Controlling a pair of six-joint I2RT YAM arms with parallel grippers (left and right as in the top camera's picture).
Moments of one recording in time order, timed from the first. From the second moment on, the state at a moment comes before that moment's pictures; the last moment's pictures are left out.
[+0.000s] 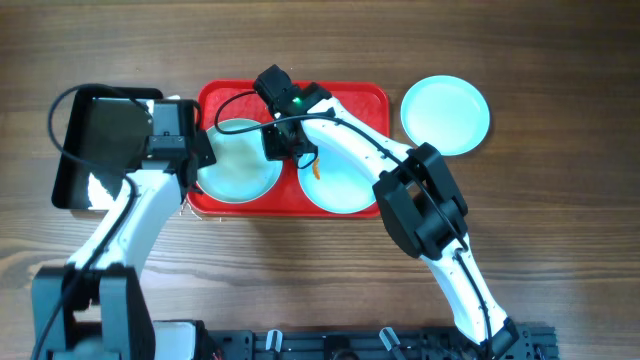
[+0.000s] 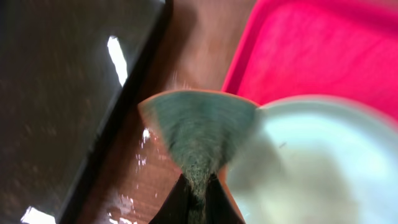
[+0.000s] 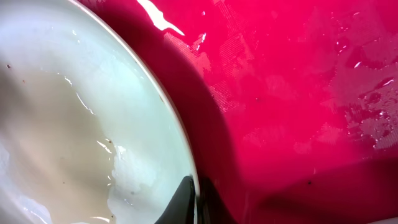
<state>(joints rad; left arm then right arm) -0.03 1.53 0.88 -0.33 -0.22 -0.29 0.70 2.41 1.96 -0.87 -0.17 0.51</state>
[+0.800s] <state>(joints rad) -0.03 1.72 0.91 -0.30 -0.19 -0.30 0.70 2.41 1.96 -0.88 -0.17 0.51</state>
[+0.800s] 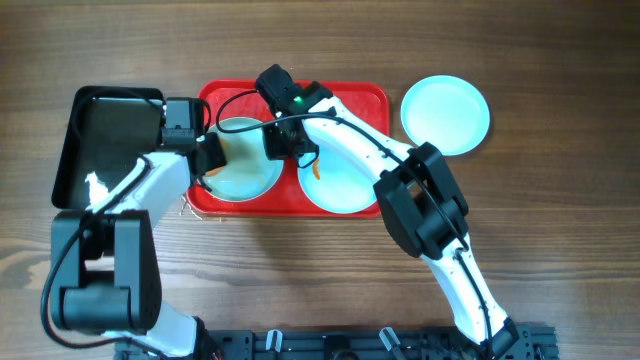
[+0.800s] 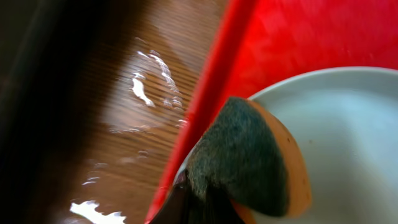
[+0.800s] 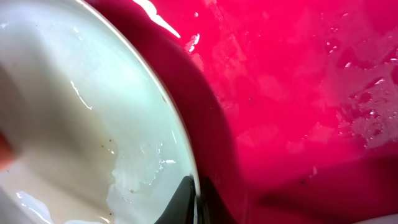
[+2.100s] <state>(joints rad) -0.02 1.37 0.90 -0.35 0.17 -0.31 0.81 2.21 2.11 -0.73 1.11 -0.22</state>
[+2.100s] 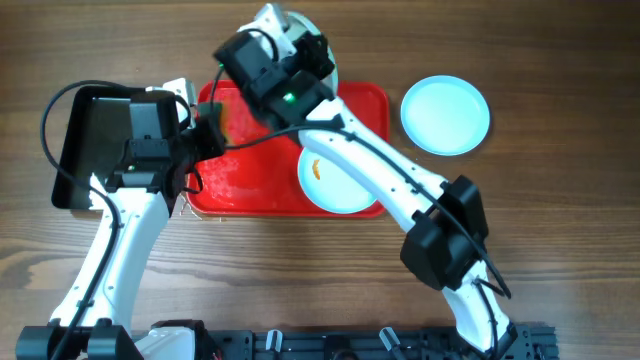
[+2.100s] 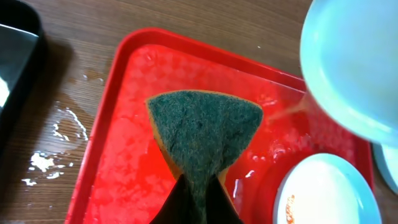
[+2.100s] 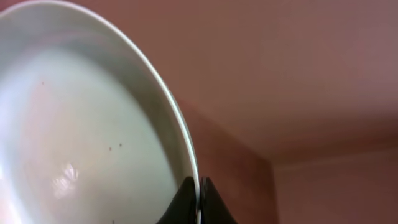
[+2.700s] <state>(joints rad) -0.02 1.37 0.90 -0.36 0.19 -0.31 0.71 2.20 2.12 -1.02 0.76 -0.02</state>
